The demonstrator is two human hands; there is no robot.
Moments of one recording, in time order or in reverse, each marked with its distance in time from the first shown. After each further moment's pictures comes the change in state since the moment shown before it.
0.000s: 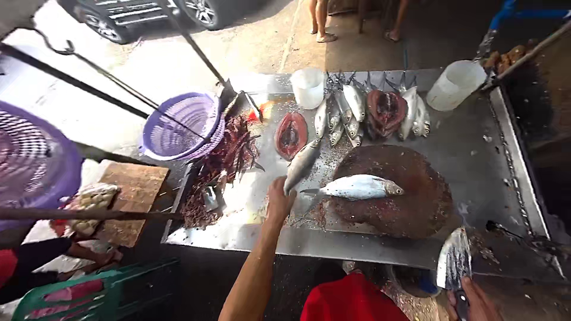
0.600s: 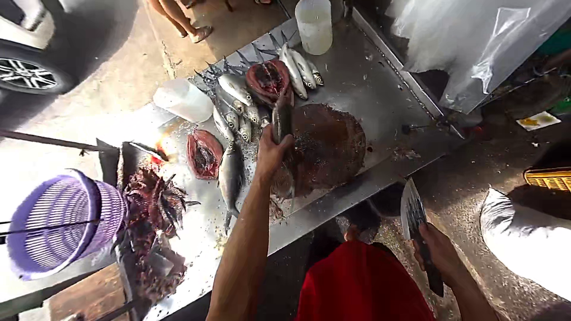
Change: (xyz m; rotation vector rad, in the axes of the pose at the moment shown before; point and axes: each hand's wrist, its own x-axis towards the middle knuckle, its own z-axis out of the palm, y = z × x) left_hand 0.025 0.249 0.097 -0.480 -0.347 0.359; right_hand -0.053 0.098 -0.048 0.199 0.167 0.079
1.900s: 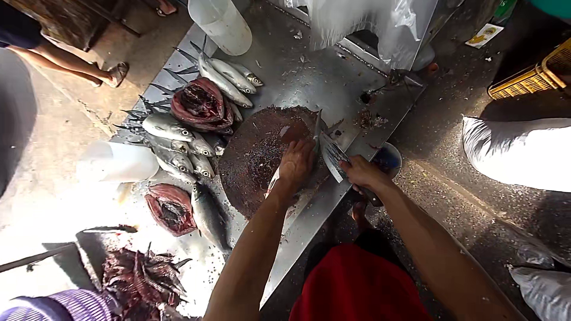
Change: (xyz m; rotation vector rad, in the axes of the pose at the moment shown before) left_hand 0.019 -0.050 0.149 0.788 -0.565 0.698; right_hand 0.111 -0.122 0.110 -0.348 -0.142 0.156
